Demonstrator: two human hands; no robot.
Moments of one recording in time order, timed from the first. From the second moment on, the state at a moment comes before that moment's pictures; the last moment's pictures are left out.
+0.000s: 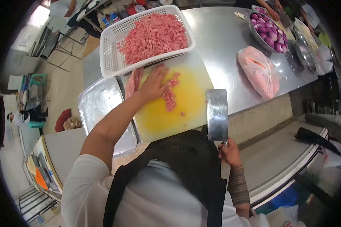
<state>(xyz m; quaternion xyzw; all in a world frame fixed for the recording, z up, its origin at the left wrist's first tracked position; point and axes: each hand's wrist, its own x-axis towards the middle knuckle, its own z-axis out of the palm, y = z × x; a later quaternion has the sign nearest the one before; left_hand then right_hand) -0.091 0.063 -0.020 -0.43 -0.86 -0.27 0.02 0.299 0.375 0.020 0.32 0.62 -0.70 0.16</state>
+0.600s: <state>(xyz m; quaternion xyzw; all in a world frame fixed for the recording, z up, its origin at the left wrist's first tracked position) -0.099 0.096 -0.036 -0.39 -0.86 -0.33 0.04 0.302 0.278 0.013 0.34 0.60 -0.72 0.05</state>
